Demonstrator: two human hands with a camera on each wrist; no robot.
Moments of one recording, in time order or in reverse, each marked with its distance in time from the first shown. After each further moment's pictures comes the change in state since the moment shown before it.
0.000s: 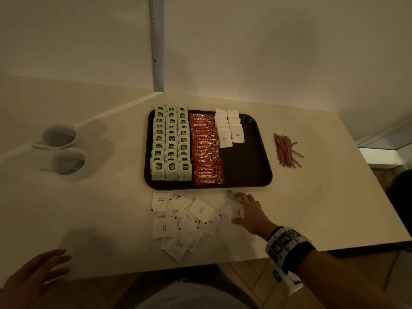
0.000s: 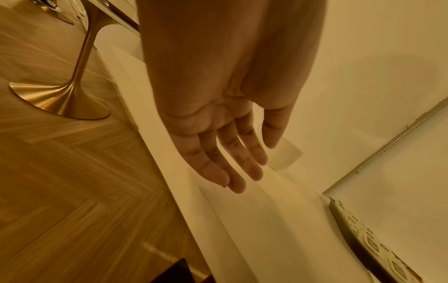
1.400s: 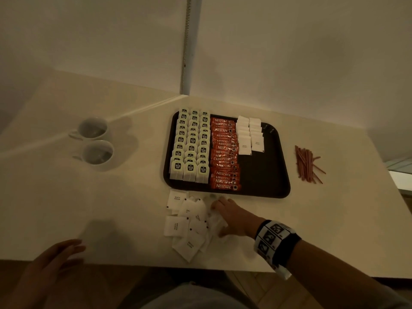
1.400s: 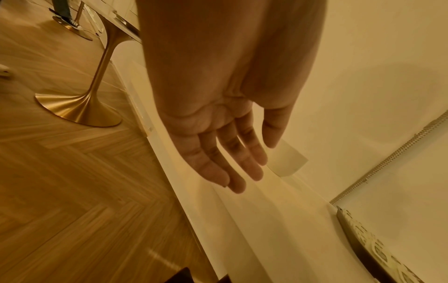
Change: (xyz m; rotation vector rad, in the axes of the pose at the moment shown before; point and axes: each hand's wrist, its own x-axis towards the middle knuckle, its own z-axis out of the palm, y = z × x) left_hand -0.029 -0.008 0.005 0.031 0.074 0.127; right_hand 0.019 -0.069 0.011 -0.390 -0.303 -0.504
